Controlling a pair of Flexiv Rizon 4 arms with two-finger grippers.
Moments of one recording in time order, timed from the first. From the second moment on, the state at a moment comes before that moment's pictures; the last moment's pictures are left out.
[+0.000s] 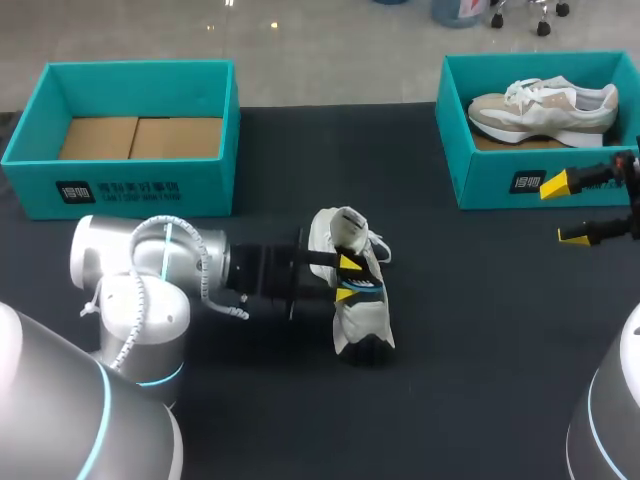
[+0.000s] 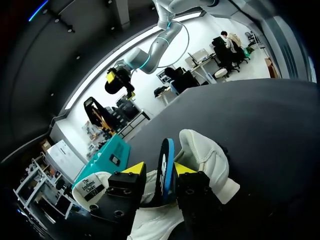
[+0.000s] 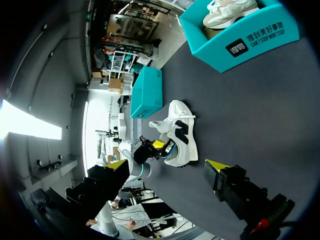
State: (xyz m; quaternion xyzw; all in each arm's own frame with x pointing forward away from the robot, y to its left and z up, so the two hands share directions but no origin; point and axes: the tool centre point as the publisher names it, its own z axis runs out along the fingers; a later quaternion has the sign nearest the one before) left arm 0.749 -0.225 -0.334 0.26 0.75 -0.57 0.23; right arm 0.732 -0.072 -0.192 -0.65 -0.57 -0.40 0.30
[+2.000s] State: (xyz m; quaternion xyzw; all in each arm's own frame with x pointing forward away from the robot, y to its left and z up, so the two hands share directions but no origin) left arm 0.734 -0.219 -0.334 0.26 0.76 -0.57 0.19; right arm 0.732 -0.072 -0.192 -0.65 -0.57 -0.40 0.30
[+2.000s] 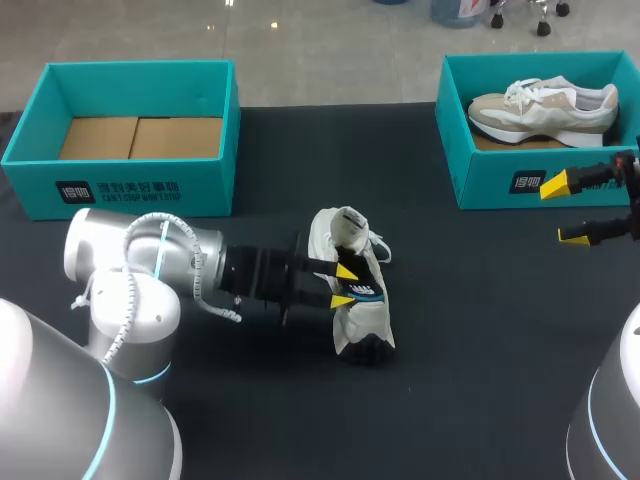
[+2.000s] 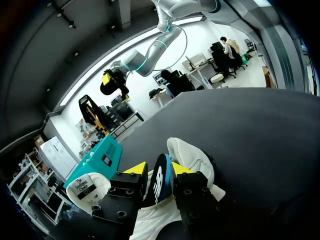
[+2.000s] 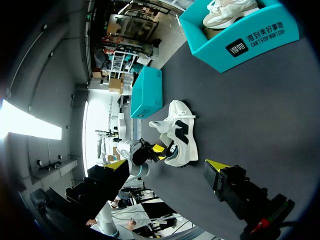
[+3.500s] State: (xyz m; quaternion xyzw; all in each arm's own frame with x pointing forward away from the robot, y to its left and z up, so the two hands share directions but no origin) left arm 0.736 -0.192 -0.274 0.49 0.76 -0.42 -0.01; right arm 0.732 -0.072 -0.192 -0.65 -0.57 -0.40 0.30
